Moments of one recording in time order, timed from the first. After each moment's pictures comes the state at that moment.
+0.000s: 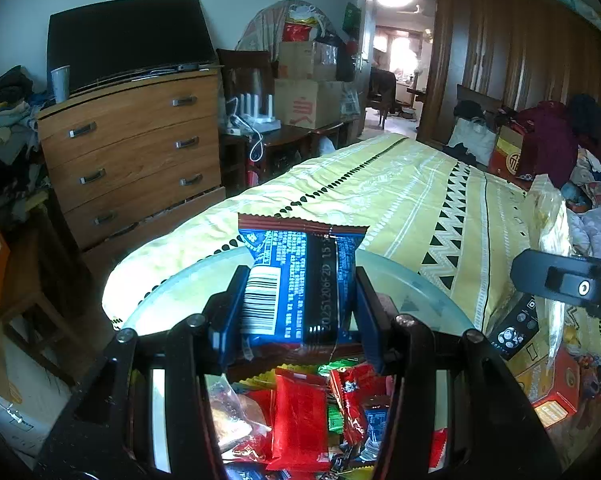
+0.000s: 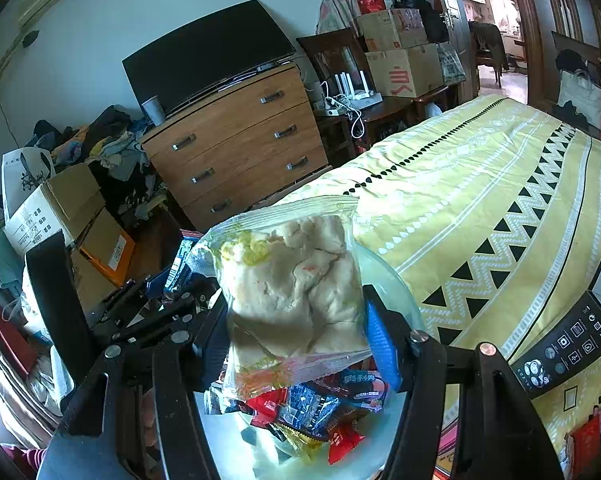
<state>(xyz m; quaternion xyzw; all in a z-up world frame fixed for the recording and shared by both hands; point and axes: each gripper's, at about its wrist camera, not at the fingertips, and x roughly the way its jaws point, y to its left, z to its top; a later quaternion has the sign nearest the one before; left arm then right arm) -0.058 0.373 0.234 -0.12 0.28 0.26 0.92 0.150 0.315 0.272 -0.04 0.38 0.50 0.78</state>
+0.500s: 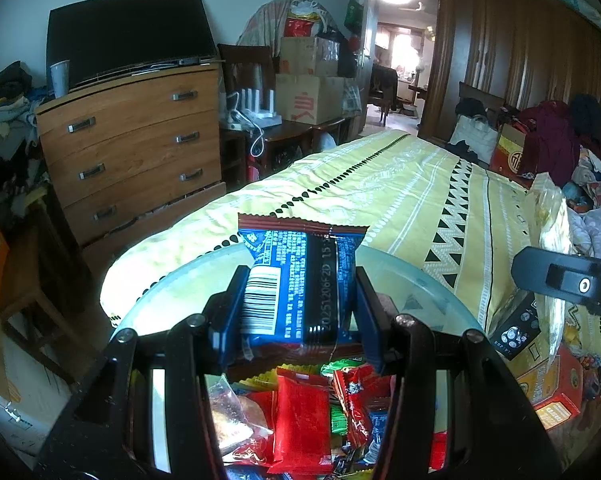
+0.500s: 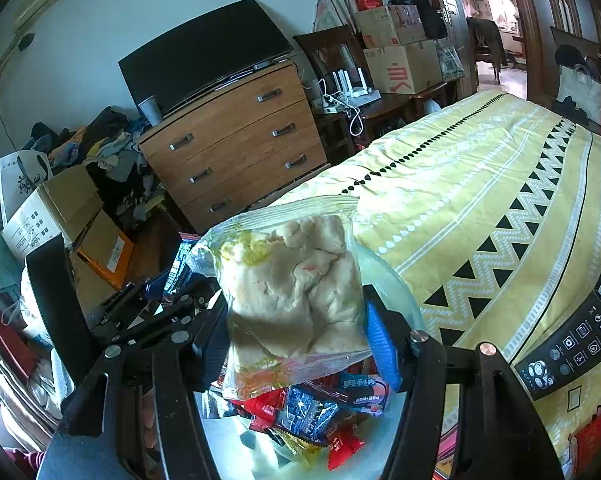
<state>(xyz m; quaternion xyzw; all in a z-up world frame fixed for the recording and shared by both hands) -0.054 0.378 0.229 -0.12 0.28 0.26 0.92 0.153 0.321 0.264 -0.04 0.38 0.50 0.78</state>
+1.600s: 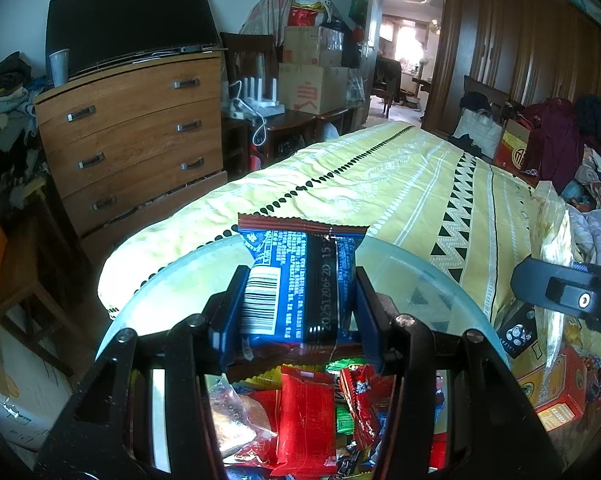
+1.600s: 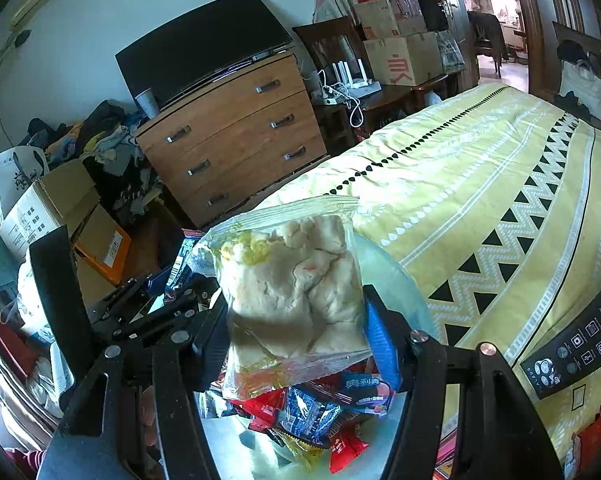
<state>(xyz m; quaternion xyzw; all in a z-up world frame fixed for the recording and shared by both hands) -0.050 0.388 0.220 -0.13 0.30 0.26 0.91 0.154 0.330 0.251 -0.04 0.39 0.50 0.77</state>
